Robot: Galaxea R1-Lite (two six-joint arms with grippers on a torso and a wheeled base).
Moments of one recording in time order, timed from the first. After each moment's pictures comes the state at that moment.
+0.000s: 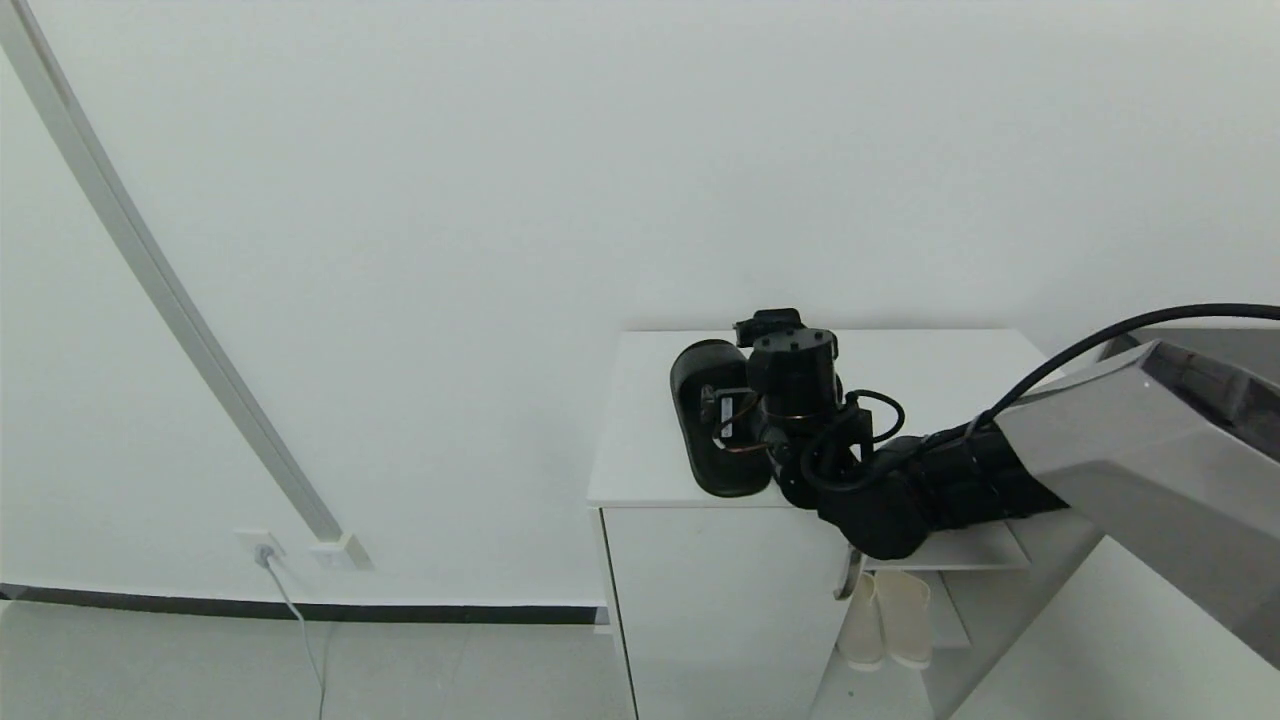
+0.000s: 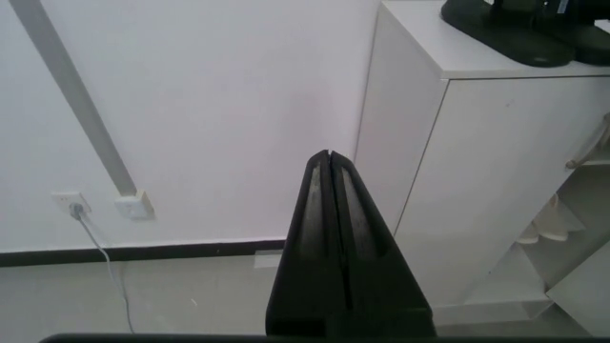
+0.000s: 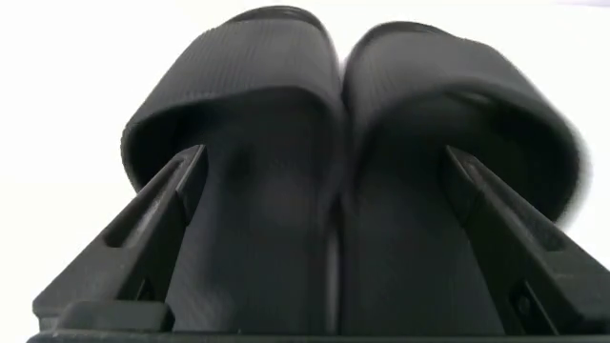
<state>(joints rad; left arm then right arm) 0.00 0.00 0.00 0.00 -0.02 0.00 0.69 2.23 -1.43 -0.63 -0.57 0.13</state>
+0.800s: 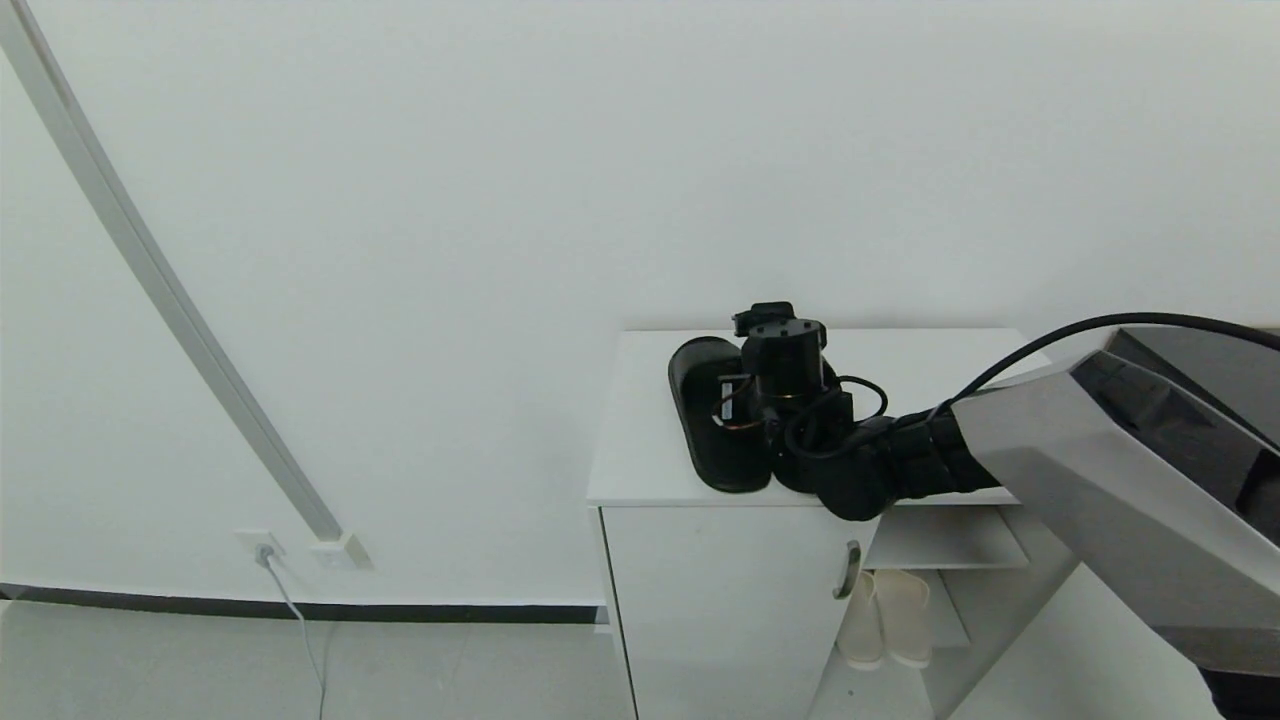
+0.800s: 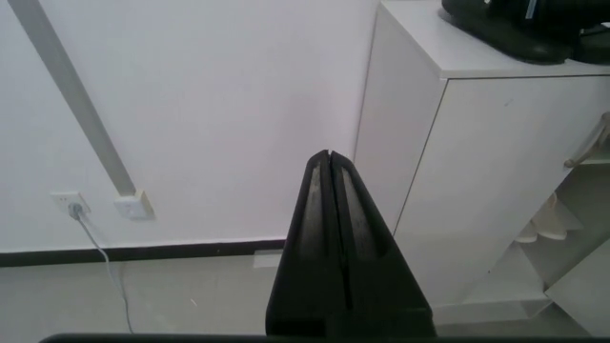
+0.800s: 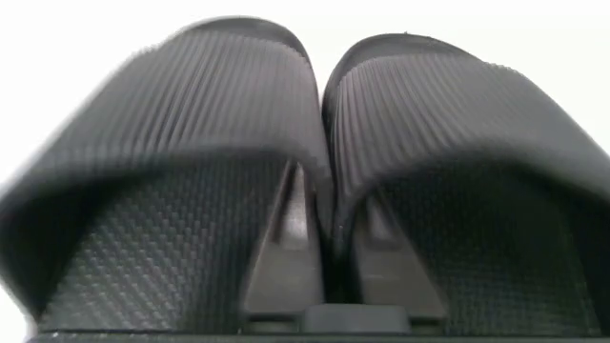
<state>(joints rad) 0.00 0.00 0.00 0.00 -0.02 0.00 0.64 2.35 -1.63 -0.55 -0.55 0.12</state>
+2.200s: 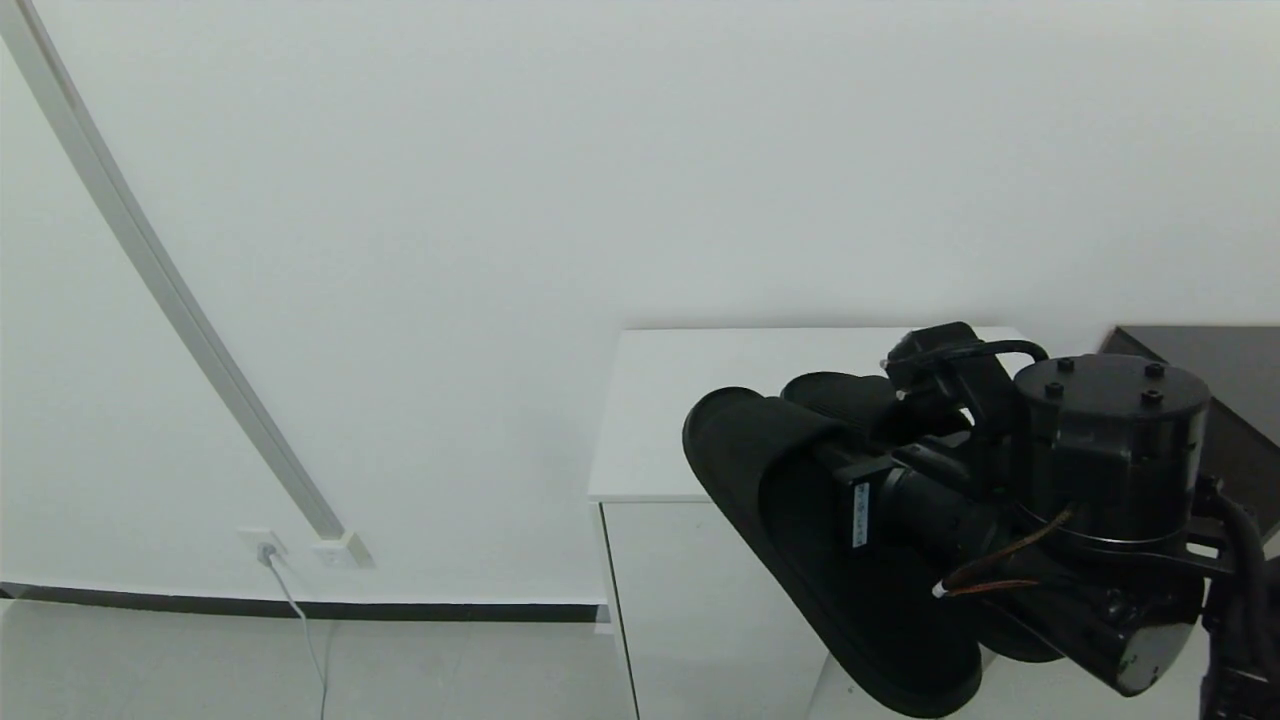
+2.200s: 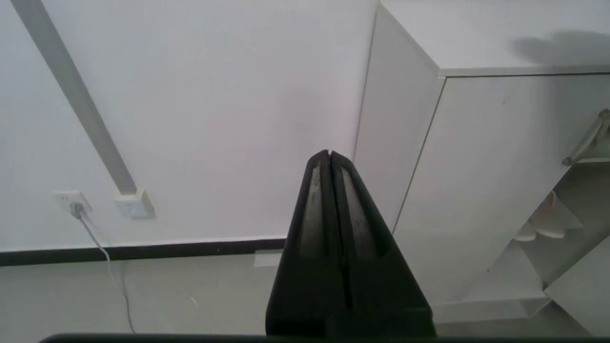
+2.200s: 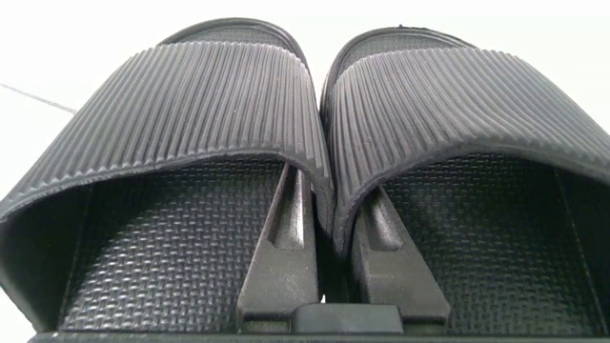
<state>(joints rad) 0.00 0.00 0.00 0.00 -0.02 0.00 0.86 1.61 -0.75 -0.66 -0.45 0.12</state>
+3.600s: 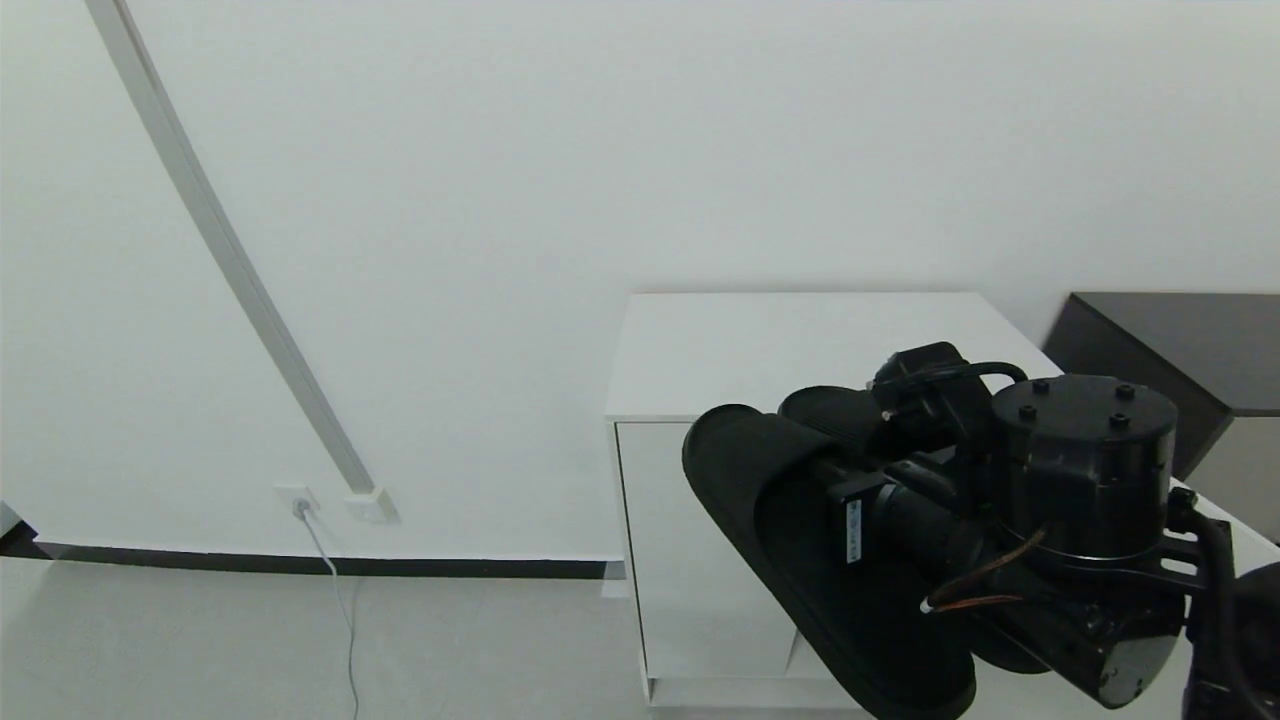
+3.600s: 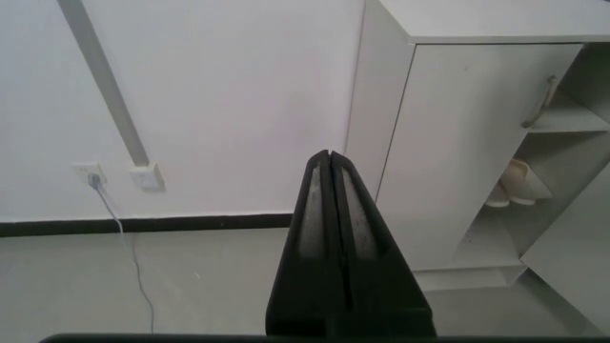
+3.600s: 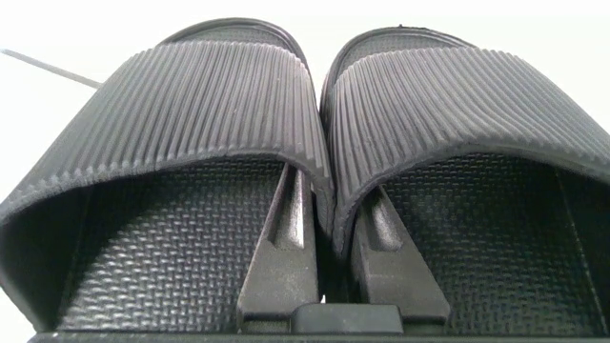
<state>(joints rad) 0.00 0.00 0.00 0.00 -0.02 -0.01 0.86 1.63 -0.72 -0.68 -0.45 0.12</state>
